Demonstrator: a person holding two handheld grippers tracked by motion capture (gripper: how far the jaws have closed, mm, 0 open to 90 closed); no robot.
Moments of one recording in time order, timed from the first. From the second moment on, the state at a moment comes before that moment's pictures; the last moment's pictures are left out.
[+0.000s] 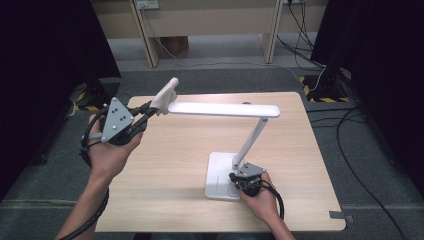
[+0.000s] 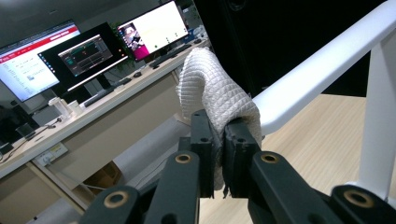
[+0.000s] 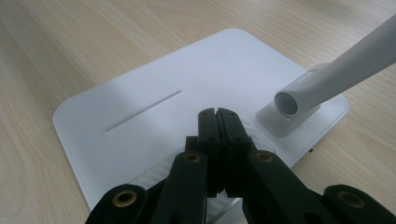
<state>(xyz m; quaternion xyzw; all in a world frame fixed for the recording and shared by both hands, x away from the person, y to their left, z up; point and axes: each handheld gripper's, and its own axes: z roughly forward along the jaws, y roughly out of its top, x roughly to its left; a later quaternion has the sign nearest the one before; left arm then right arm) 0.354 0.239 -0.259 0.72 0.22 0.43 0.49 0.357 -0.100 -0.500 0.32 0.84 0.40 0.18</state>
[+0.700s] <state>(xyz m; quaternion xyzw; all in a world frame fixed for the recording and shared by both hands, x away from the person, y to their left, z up) 0.358 0.225 -0.248 0.74 0.19 0.43 0.48 0.356 -0.100 -0.501 0.32 0.84 0.40 0.18</state>
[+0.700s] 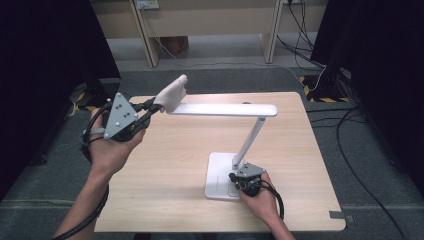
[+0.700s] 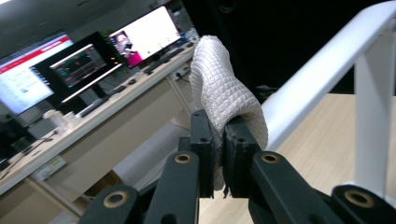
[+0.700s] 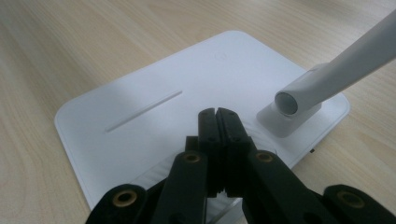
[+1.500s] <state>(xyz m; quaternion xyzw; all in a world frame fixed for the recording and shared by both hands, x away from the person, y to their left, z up) 0.366 0.192 -0.257 0.75 0.19 0.39 0.50 0.356 -0.100 -0.501 0.32 0.84 0.40 0.18</state>
